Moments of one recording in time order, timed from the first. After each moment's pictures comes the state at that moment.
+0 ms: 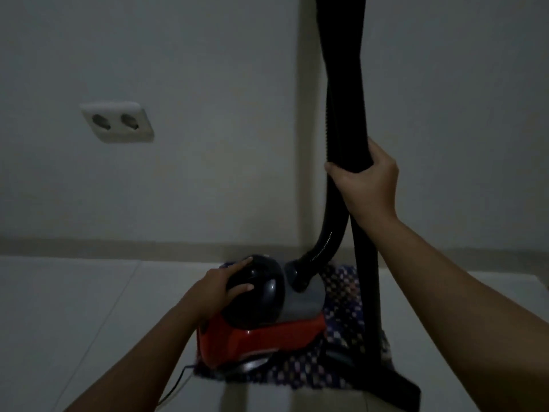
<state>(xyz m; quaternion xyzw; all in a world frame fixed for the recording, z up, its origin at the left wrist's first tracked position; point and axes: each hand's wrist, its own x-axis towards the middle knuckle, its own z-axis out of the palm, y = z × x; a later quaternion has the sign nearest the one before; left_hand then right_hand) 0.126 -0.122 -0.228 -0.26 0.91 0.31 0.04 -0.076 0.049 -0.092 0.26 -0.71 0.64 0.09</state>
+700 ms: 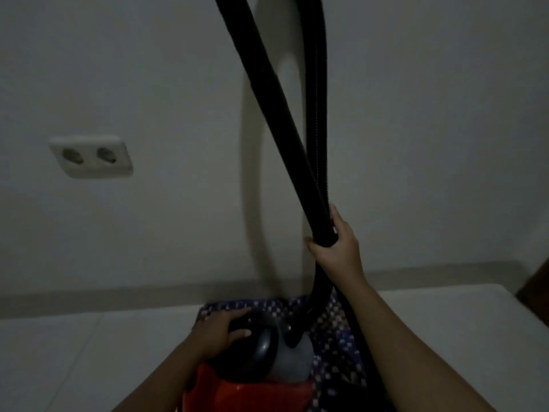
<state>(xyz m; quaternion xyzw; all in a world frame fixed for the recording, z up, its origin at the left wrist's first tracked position) 0.090 -0.168 -0.314 -0.17 0.94 0.27 0.12 -0.067 0.031 -0.193 0.24 -0.78 0.58 0.02</state>
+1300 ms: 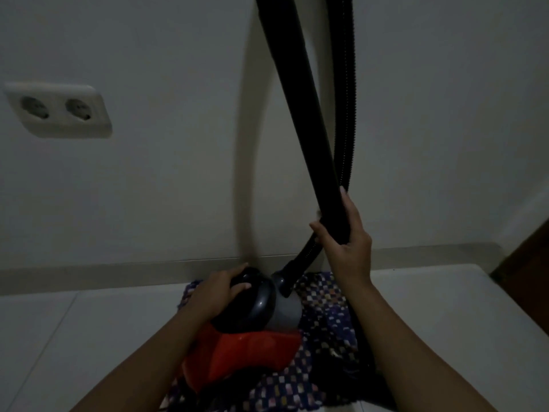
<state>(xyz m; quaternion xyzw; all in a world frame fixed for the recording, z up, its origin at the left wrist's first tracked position) 0.059 -0.177 -0.323 -0.18 0.94 0.27 0.00 -0.041 0.036 -0.219 0.29 -0.71 0.62 0.14</state>
